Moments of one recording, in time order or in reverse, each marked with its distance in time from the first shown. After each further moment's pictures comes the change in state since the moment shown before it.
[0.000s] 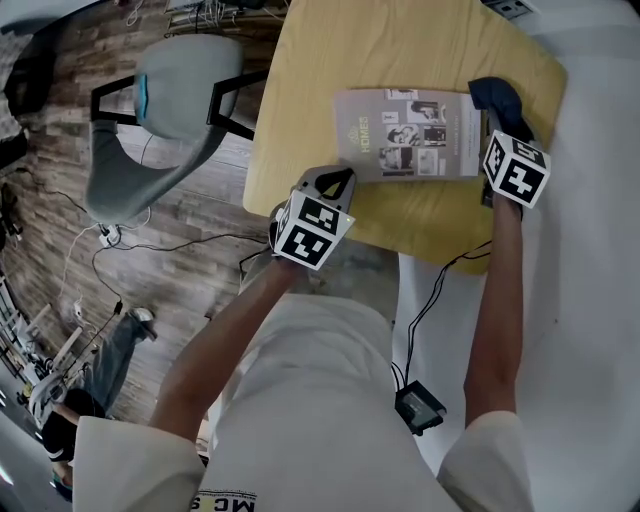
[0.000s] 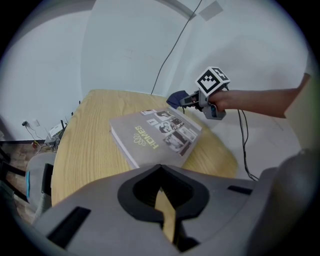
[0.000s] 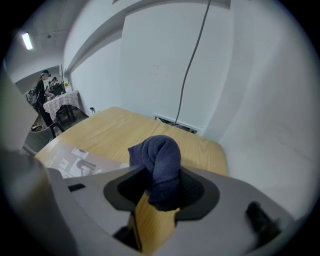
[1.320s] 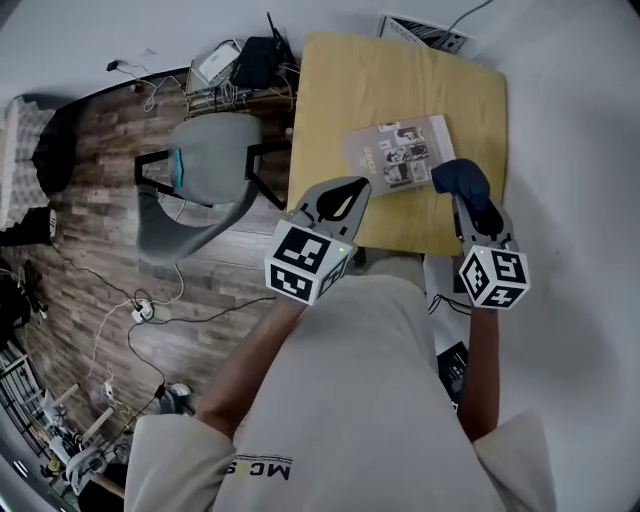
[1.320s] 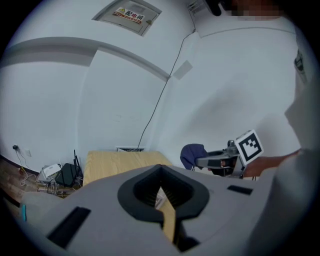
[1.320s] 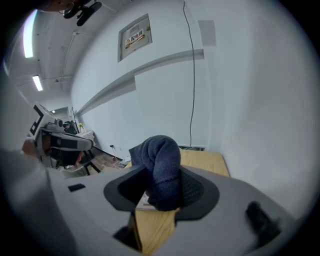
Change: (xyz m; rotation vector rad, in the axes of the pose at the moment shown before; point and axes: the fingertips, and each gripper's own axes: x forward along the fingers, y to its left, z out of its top) left arm -0.211 -0.050 0.133 0.094 -0.453 -0.134; right arm -0.276 0.107 0.011 0.209 -0.301 0.148
